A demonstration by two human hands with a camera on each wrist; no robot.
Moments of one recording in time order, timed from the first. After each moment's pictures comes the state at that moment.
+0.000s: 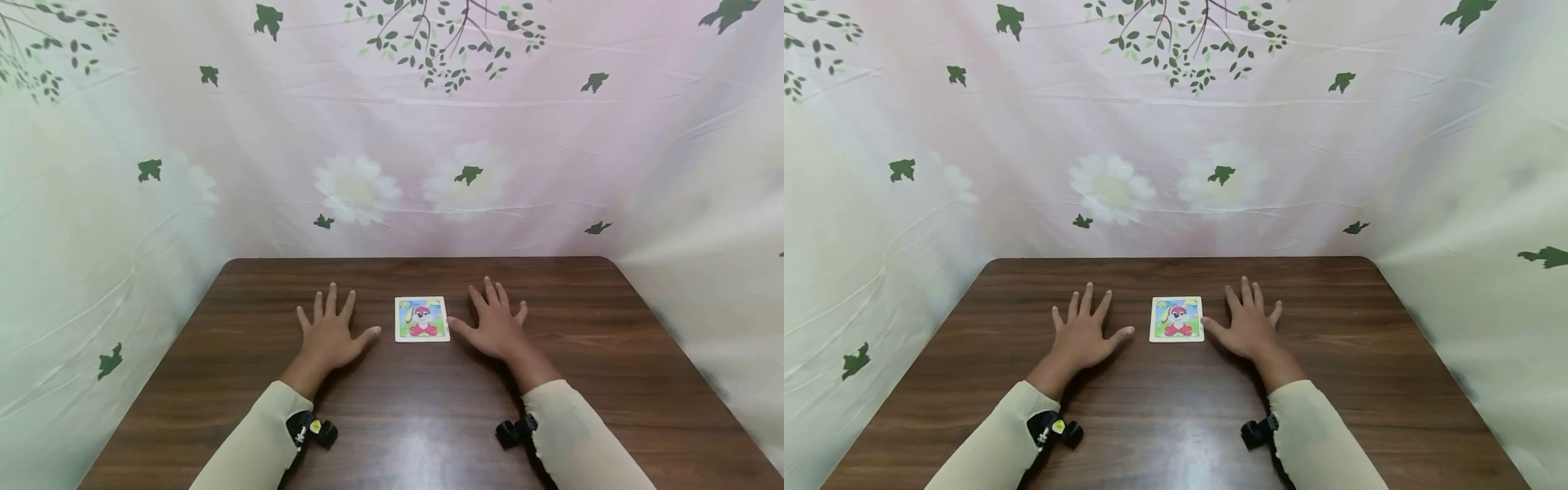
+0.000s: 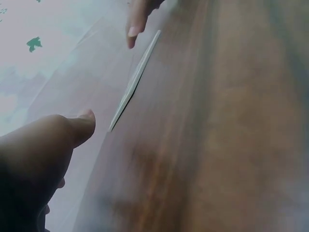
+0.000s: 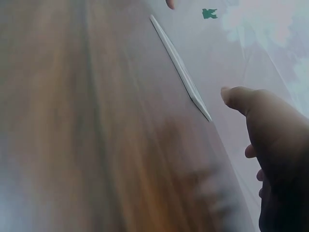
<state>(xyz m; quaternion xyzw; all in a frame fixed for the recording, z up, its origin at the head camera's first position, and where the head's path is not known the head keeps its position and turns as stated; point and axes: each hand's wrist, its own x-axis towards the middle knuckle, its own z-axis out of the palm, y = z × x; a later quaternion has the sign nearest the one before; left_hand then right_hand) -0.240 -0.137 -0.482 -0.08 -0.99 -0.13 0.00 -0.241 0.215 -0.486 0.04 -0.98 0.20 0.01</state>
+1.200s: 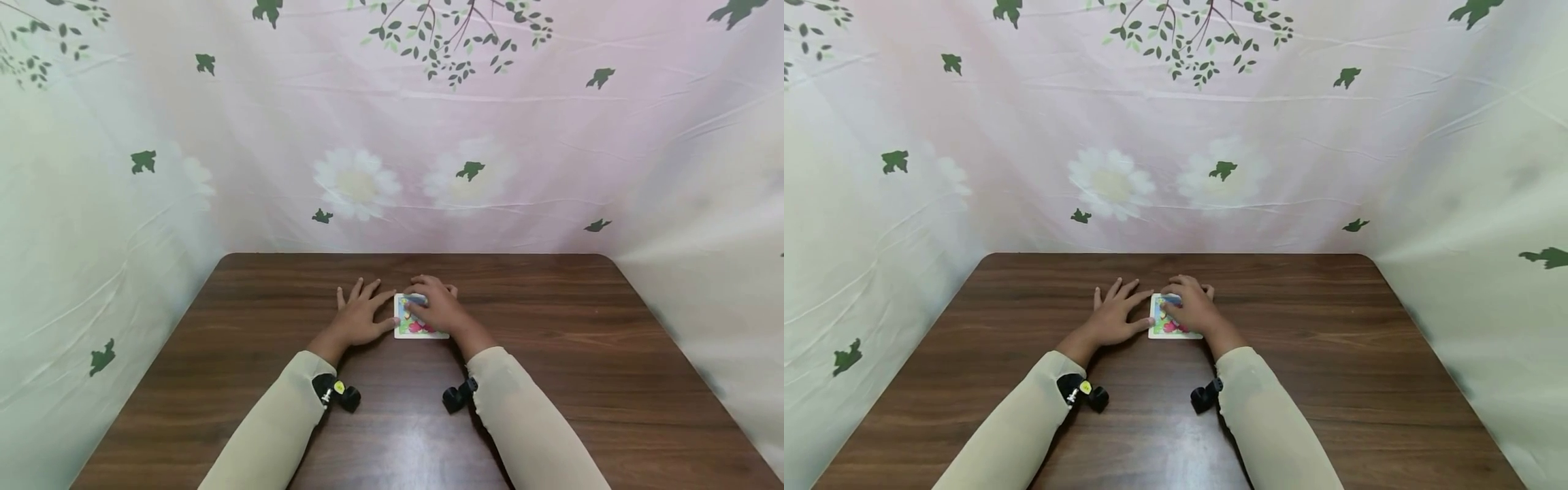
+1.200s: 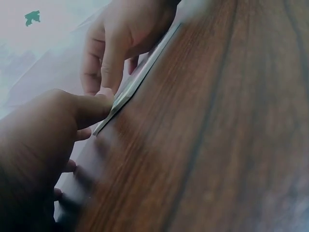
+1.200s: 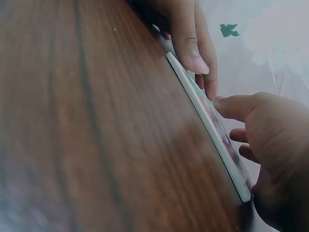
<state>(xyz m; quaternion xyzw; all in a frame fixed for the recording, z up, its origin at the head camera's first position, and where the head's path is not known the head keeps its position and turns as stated) -0.290 -0.107 -0.499 -0.22 -0.95 -0.21 -0.03 -0.297 0.134 -0.495 0.20 -0.93 0.32 0.00</state>
